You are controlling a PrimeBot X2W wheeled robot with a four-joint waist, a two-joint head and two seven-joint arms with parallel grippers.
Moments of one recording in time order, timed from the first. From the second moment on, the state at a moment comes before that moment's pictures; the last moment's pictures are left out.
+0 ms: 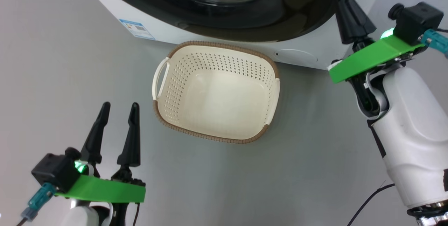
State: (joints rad) left arm -0.19 0.11 -0.17 0.00 -0.46 -0.13 -0.26; right arm -0.84 -0.22 0.29 0.55 0.49 0.13 -0.26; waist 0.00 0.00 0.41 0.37
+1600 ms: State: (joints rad) left arm -0.17 0.15 -0.12 0.07 -0.49 -0.13 -0.26; right arm -0.65 -0.16 0.32 0.51 0.49 0.13 -0.26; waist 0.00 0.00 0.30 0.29
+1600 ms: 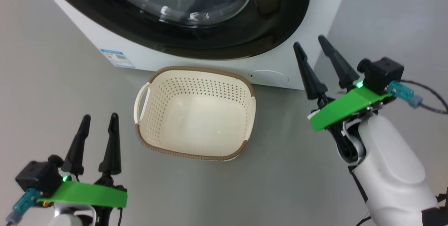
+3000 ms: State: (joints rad) left arm -0.08 0.21 -0.02 0.11 -0.46 -0.13 -0.26; right arm -0.35 -0.14 0.21 0.43 0.49 0.13 -0.26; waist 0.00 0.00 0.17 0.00
